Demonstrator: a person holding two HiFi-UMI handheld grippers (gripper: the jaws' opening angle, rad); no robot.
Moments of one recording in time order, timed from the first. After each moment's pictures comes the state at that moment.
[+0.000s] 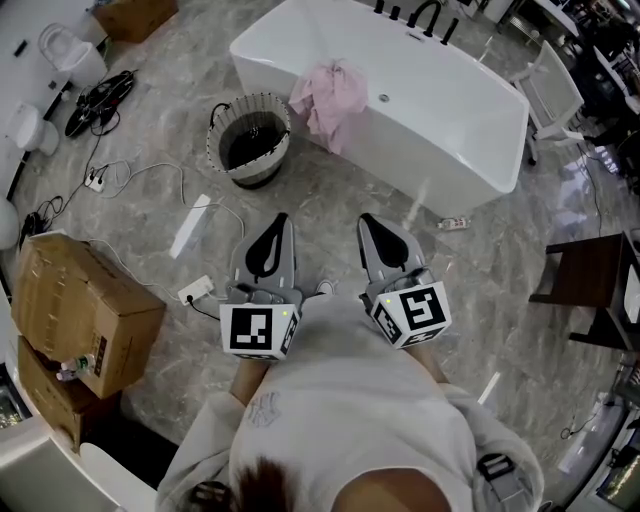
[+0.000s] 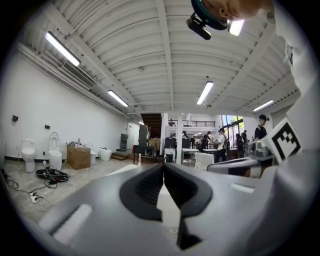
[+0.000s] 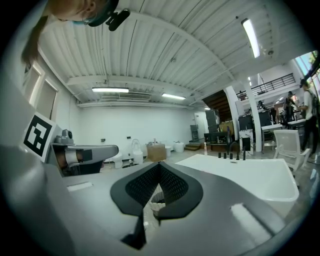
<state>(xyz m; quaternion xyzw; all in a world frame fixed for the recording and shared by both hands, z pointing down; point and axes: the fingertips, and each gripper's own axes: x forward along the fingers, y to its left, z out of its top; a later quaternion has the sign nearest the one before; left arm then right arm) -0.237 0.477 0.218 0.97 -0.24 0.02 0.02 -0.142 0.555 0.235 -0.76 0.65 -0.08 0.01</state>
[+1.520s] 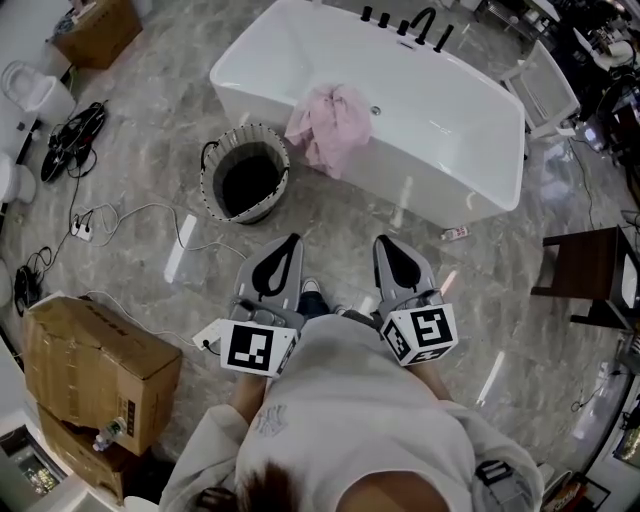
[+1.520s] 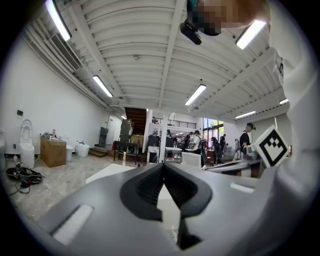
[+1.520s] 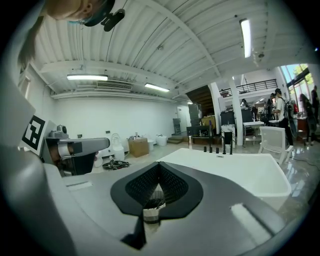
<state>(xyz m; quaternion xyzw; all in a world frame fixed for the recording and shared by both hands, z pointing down) -0.178 0.310 0.225 0.99 -0.11 0.03 0.02 -0.082 0.410 0.255 -0.82 0.56 -0.13 -0.01</state>
